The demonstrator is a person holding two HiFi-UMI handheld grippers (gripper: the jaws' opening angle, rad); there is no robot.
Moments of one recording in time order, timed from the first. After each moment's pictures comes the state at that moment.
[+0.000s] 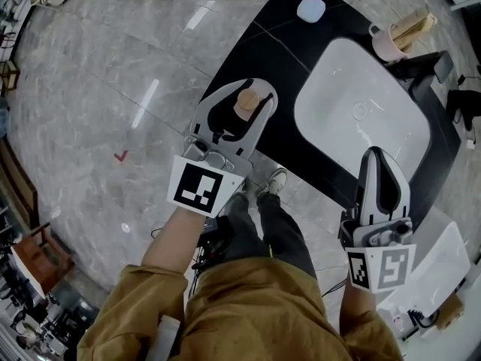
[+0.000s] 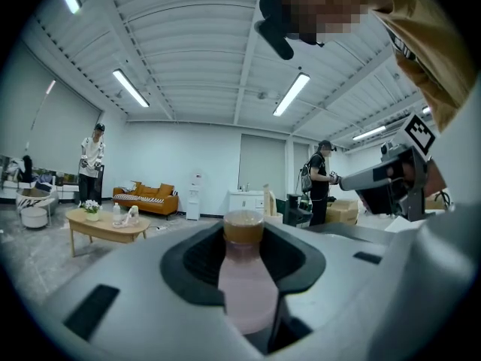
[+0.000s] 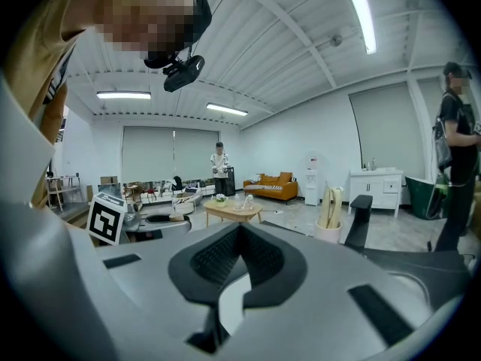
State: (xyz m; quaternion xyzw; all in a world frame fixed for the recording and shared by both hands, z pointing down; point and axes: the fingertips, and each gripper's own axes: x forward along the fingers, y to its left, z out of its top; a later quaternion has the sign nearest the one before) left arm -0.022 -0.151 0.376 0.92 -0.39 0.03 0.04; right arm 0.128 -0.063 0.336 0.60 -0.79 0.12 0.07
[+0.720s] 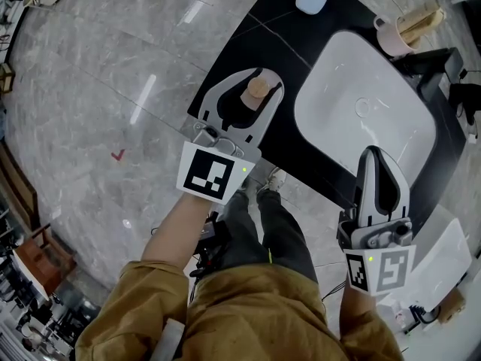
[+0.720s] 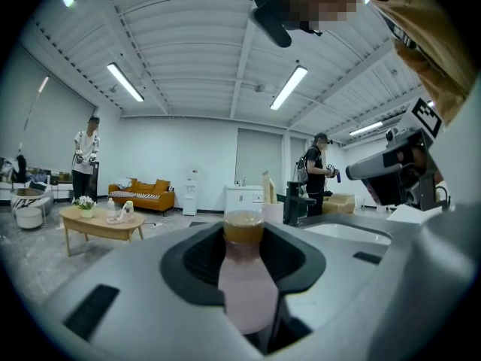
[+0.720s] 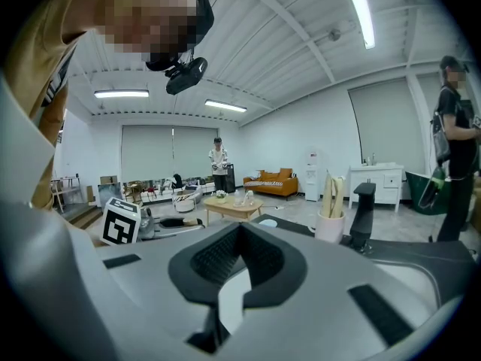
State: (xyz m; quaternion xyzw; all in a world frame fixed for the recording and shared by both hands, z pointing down) left arm 0.000 -0.173 0.414 0.93 -0.38 0.05 0.03; right arm 0.126 -0.071 0.362 0.60 -0.79 0.13 0.07
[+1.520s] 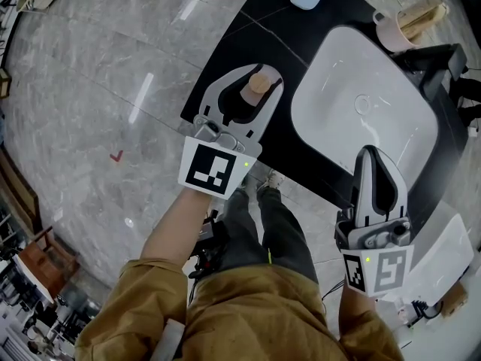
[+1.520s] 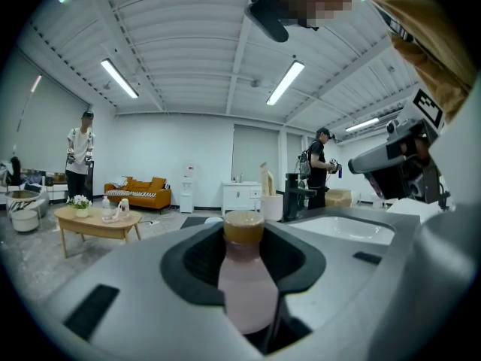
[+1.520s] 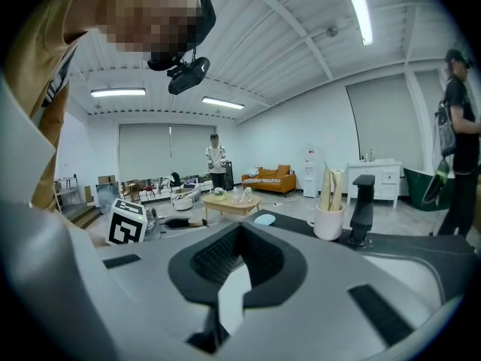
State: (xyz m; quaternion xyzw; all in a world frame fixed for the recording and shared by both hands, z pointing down) left arm 0.013 -0.184 0.435 0.93 -0.36 0.07 0.01; right arm 0.128 -0.076 0.377 0.60 -0.78 0.14 0.08
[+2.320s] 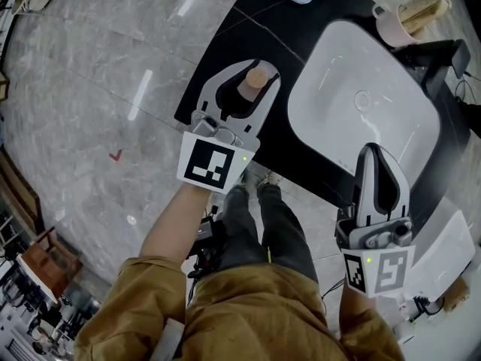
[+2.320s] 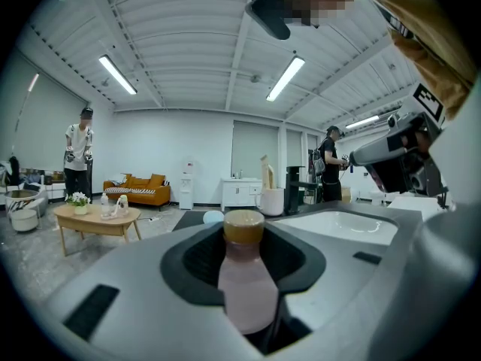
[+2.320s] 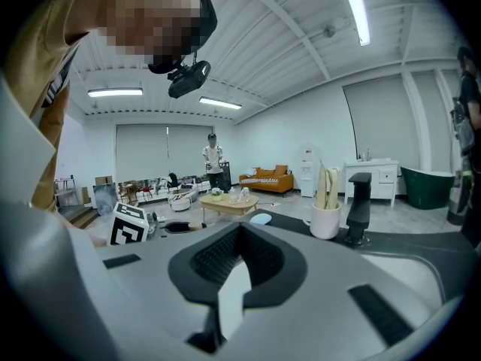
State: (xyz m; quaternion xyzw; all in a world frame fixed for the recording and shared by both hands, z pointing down) left arm 0.017 -0.192 0.450 0.93 -0.35 0.08 0.01; right arm 0.135 -0.080 0.381 0.61 -0.78 0.15 0.08
